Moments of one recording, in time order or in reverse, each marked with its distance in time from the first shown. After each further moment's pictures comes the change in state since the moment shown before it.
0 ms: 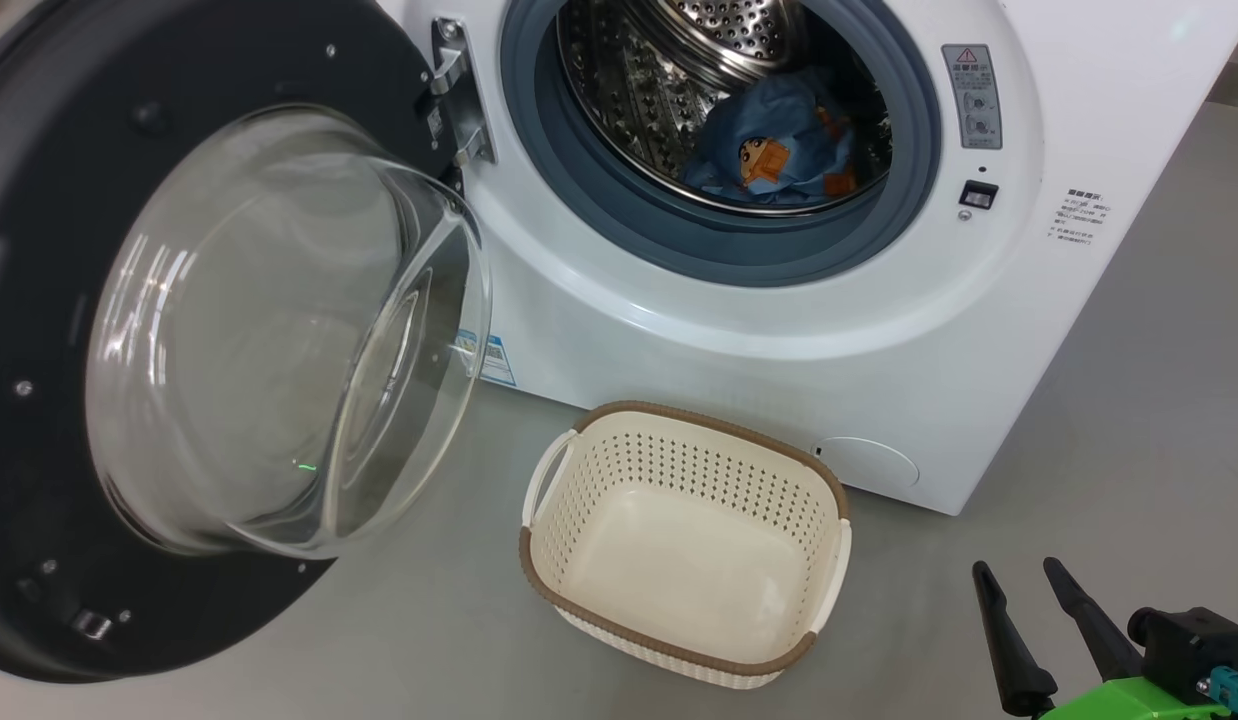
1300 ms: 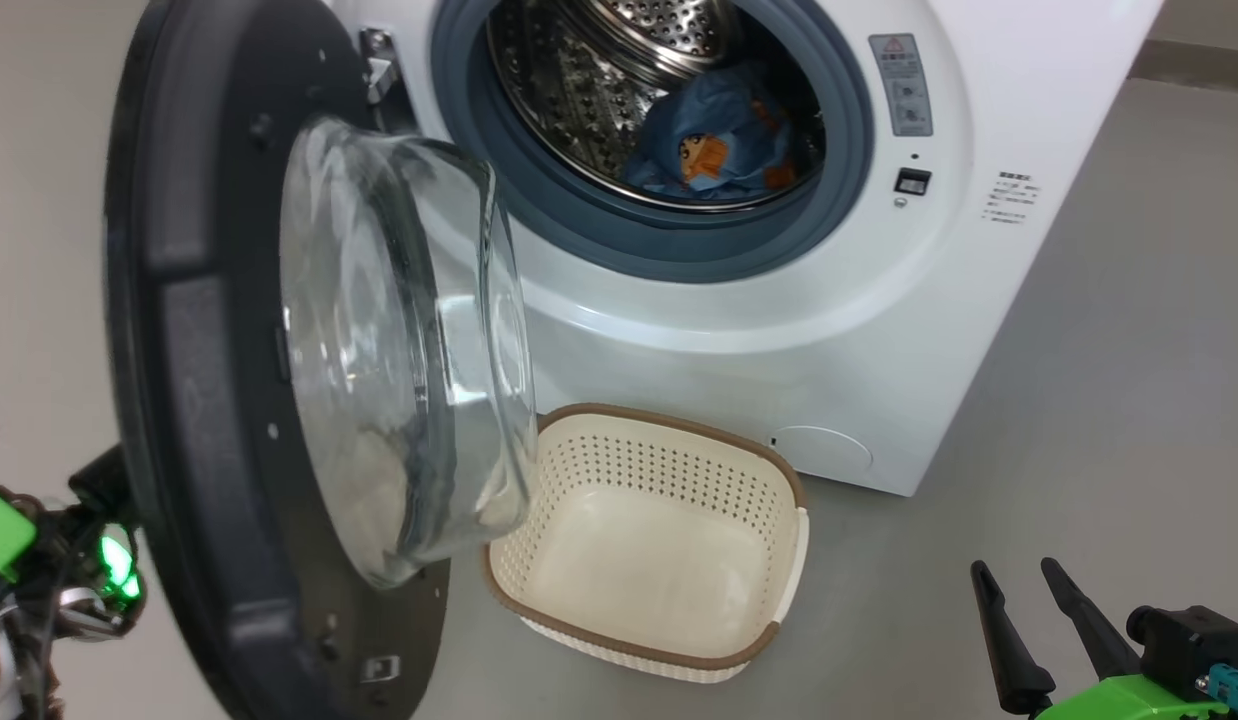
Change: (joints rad) left arm 0.258 -0.356 -0.029 -0.468 -0.256 0.096 0.195; right arm -0.009 0.001 0.001 0.017 0.016 0.000 -0.001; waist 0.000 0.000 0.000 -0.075
